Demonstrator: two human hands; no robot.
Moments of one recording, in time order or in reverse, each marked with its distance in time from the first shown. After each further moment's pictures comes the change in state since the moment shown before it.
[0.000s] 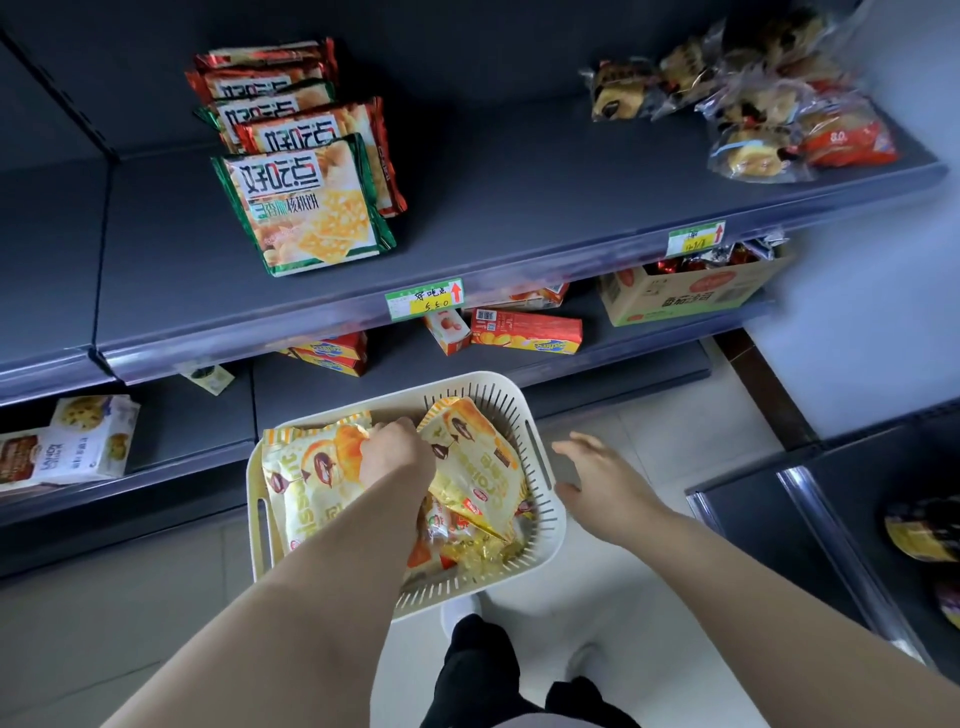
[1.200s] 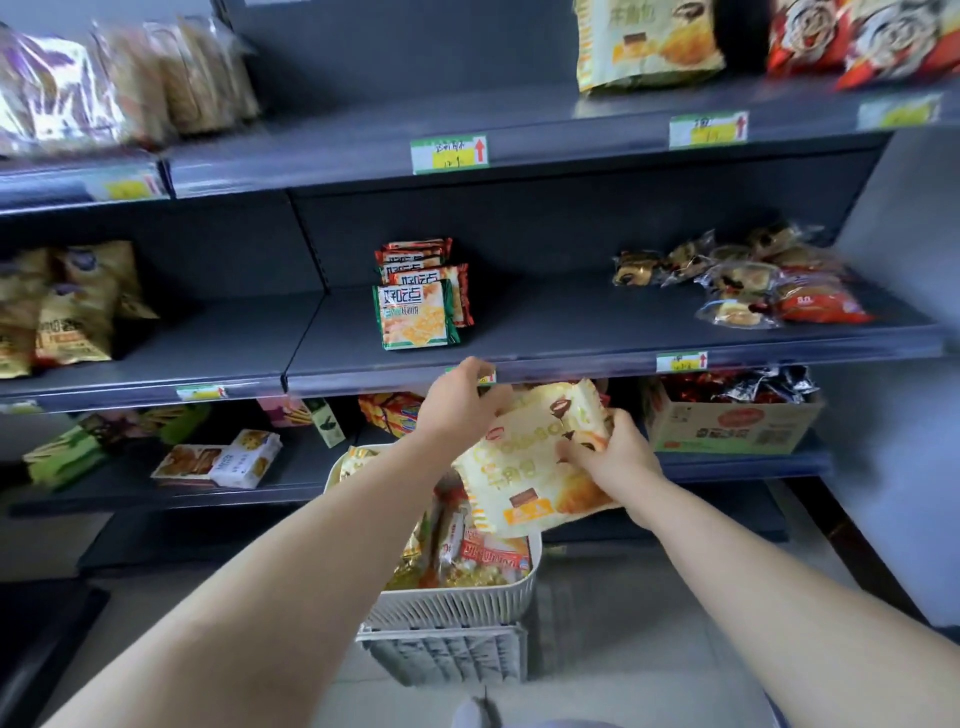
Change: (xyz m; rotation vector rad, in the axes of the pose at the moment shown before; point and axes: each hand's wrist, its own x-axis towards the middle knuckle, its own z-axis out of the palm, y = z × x) left_hand -0.214 0.104 -0.117 -0.268 0.383 0.417; right_hand -0.079 0.040 -0.081 0.612 0.325 -0.159
